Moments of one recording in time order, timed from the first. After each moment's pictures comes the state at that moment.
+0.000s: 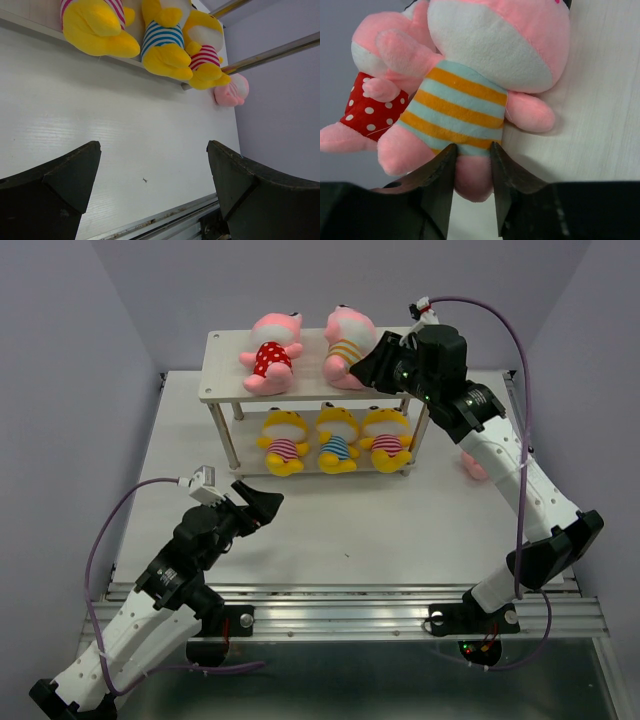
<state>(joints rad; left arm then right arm) -0.64 0.41 0.49 -0.36 -0.19 -0.94 0.53 1.56 1.81 -0.45 -0.05 0.59</state>
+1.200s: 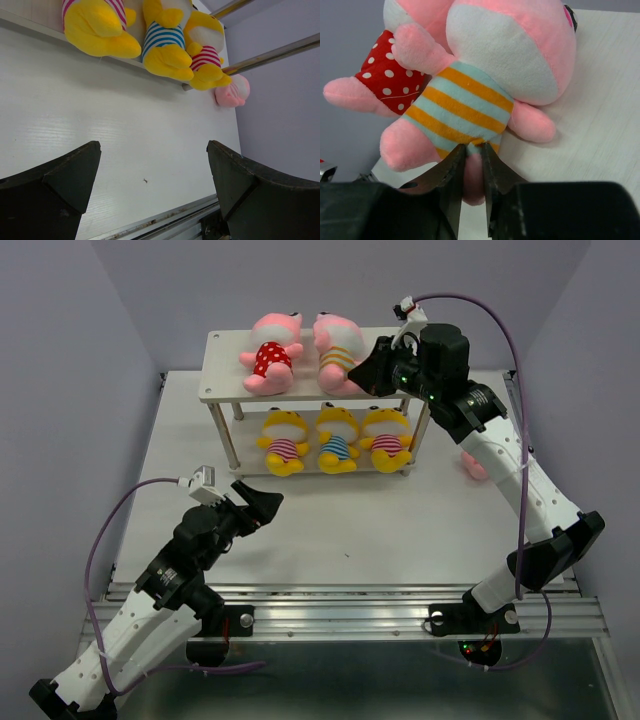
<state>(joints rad) -0.64 0.41 0.49 -0.36 -0.19 -0.93 0.53 1.56 1.81 -0.43 -0.23 0.38</state>
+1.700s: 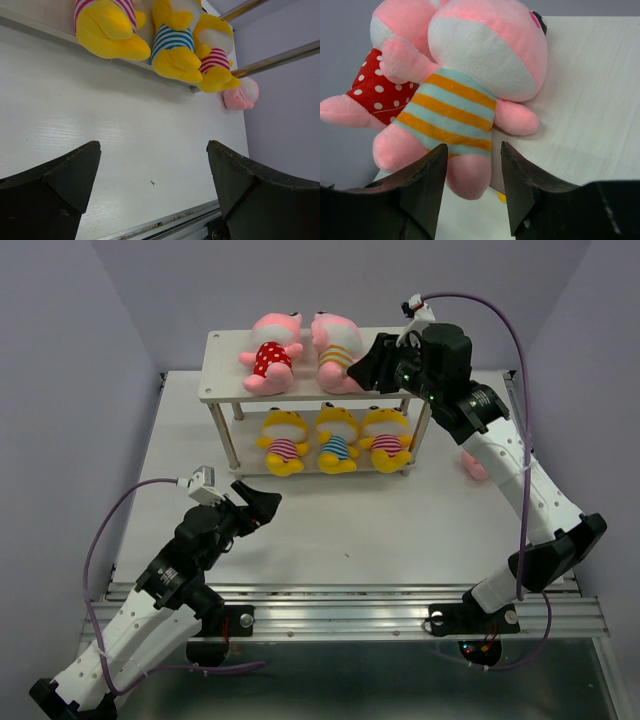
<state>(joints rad) -0.64 0.42 0.49 -0.37 -0.22 -0.92 0.53 1.55 1.81 -0.43 -0.15 0.42</state>
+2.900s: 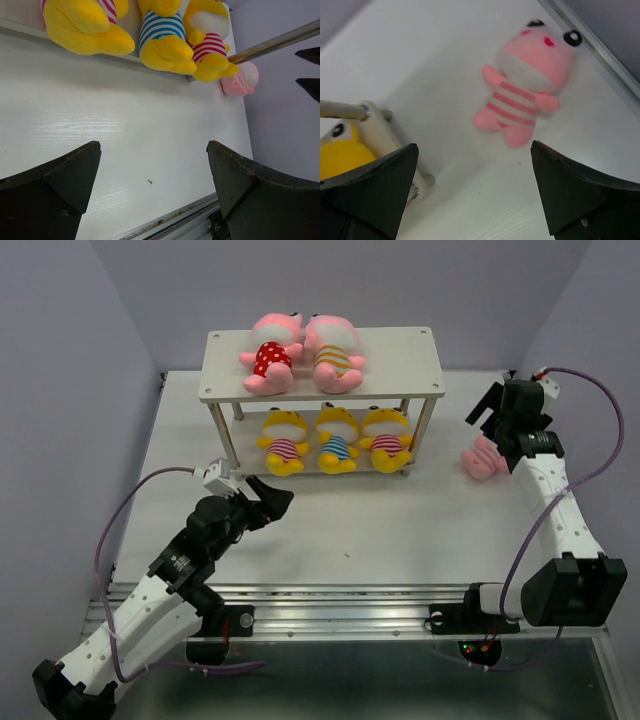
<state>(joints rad) -0.64 0.54 0.48 -0.24 -0.14 -0.88 0.01 1.26 1.26 -0.51 0.38 0.50</state>
